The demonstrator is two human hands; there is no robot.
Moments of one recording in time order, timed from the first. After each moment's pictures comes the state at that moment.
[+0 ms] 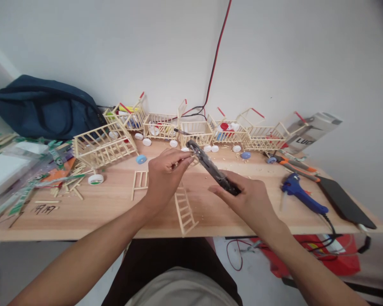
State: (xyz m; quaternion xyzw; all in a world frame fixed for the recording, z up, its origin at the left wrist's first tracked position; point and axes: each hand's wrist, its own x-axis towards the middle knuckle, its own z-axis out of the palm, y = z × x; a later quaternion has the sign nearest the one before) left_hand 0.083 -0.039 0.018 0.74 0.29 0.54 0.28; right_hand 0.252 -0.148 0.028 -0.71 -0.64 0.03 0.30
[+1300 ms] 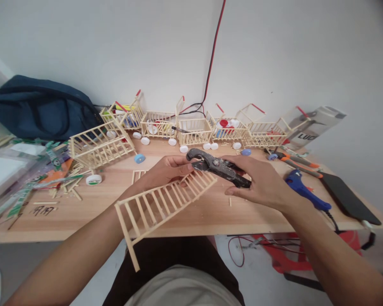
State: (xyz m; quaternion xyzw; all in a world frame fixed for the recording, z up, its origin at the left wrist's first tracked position) left_hand 0.077 -0.011 0.004 0.56 0.20 0.24 0.76; right_hand 0.309 -0.132 0.048 -0.60 -0.78 0.02 0.18
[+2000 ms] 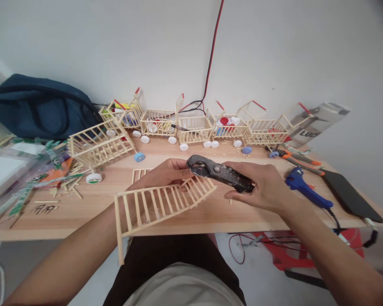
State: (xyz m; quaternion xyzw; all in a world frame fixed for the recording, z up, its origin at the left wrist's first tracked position) left_hand 0.077 -0.012 -0.001 0.50 0.17 0.14 0.84; right_hand 0.316 -0.143 0.029 -0.56 -0.80 -0.04 0.20
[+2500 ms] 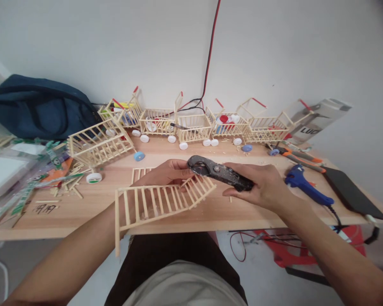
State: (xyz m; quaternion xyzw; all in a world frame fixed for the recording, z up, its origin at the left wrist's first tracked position) left_hand 0.079 -0.012 0.000 0.50 0.19 0.11 0.84; right_hand 0.318 -0.146 0.020 -0.55 -0.80 -0.08 0.22
